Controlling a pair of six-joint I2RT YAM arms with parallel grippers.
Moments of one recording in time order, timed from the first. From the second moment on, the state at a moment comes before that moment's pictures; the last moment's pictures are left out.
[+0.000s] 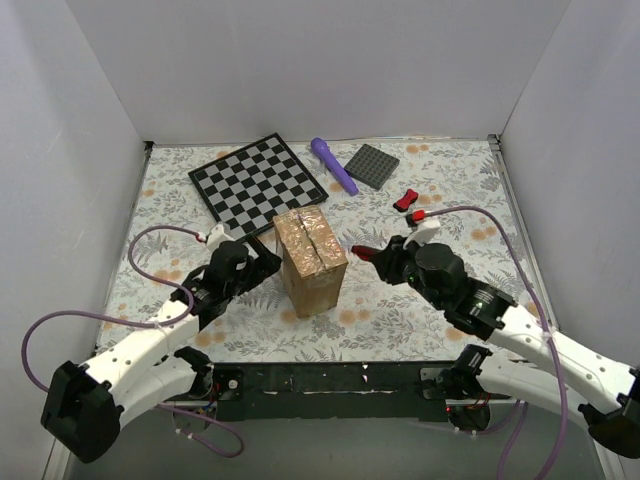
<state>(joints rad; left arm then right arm) -0.57 0.94 0.50 -0.23 -0.23 -1.00 0.91 0.83 0.69 -0.23 0.27 0.48</state>
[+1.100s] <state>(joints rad) -0.86 1.11 0.74 0.53 0.30 -1.14 0.91 0.57 0.36 0.55 0.19 0.97</state>
